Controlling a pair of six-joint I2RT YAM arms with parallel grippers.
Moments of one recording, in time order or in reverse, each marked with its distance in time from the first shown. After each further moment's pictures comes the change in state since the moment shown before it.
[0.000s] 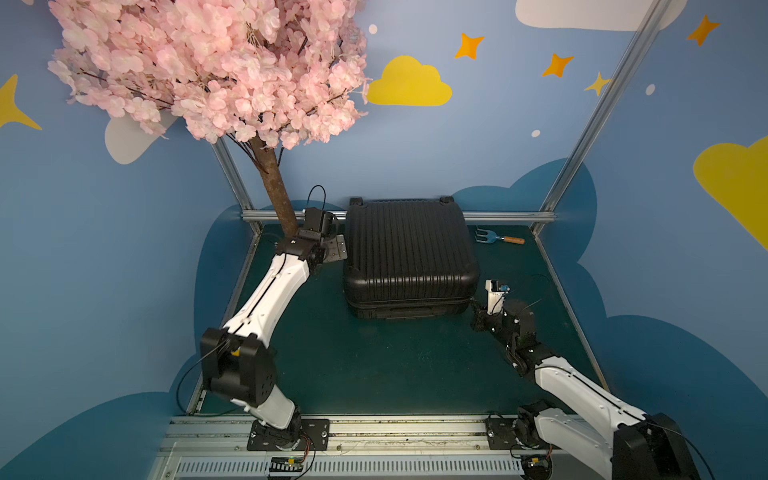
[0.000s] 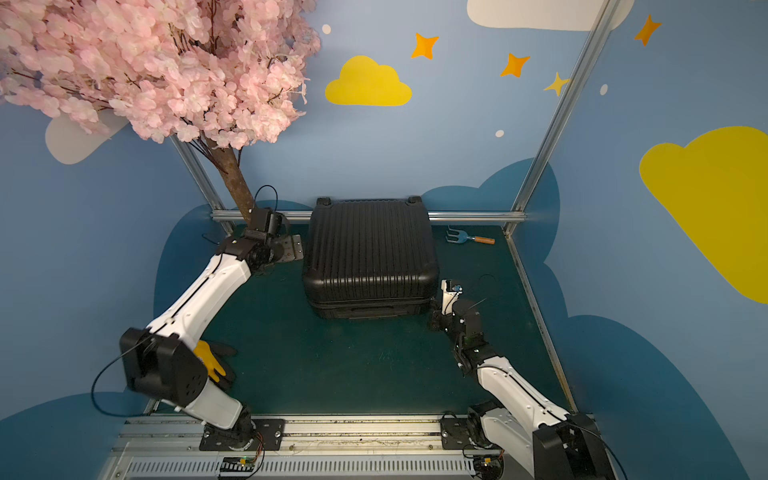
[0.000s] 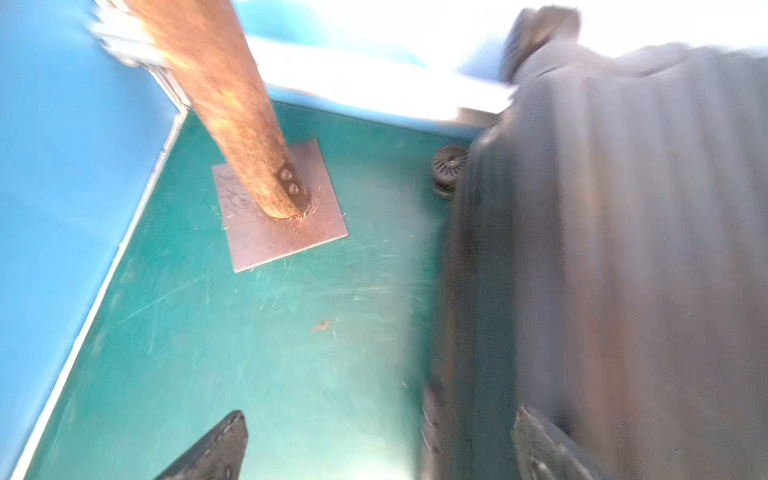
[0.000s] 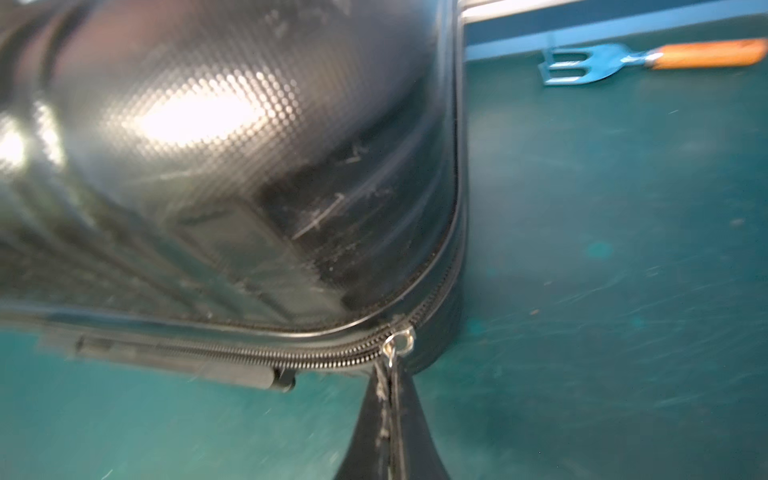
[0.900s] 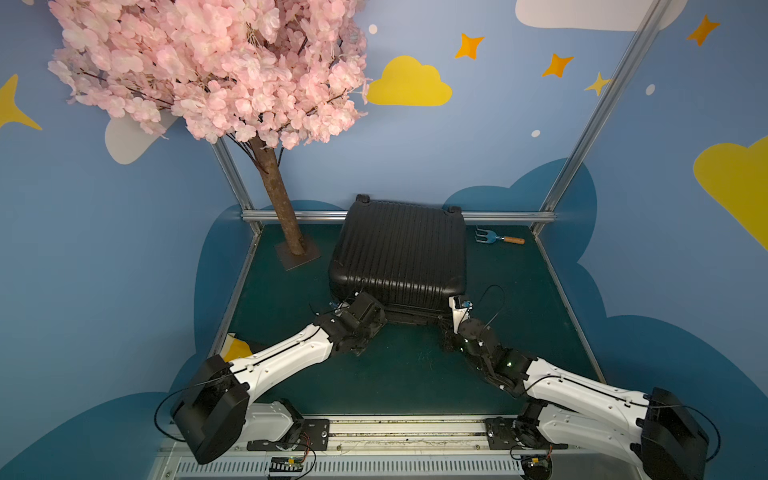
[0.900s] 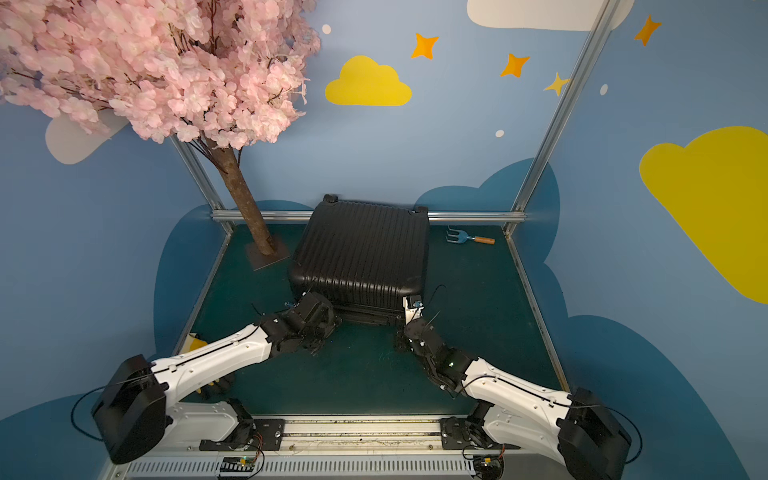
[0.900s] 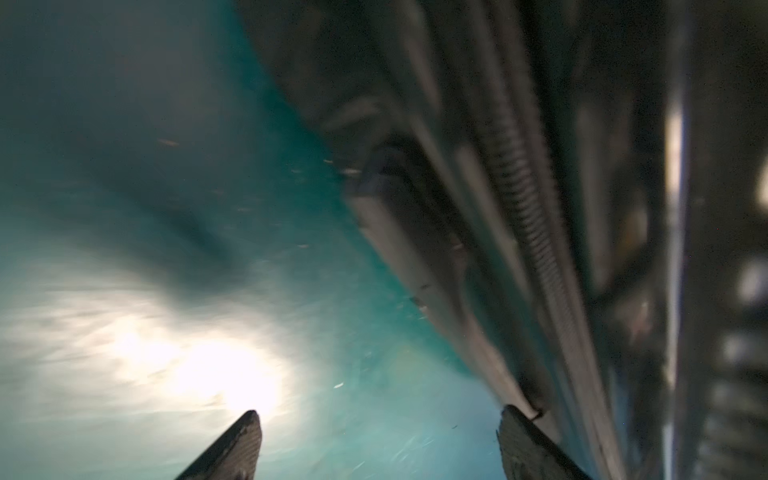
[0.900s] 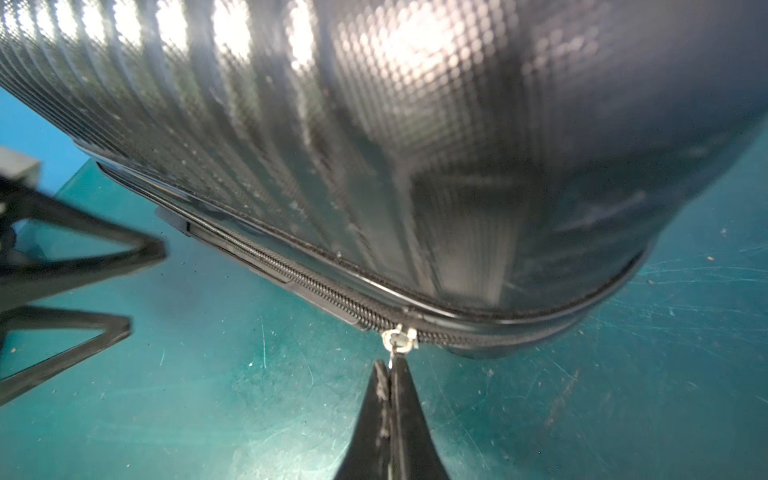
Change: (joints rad) left arm -0.495 -0.132 -0.631 0.311 0.111 -1.108; right arm 0.531 0.042 0.090 -0.156 0.369 0.203
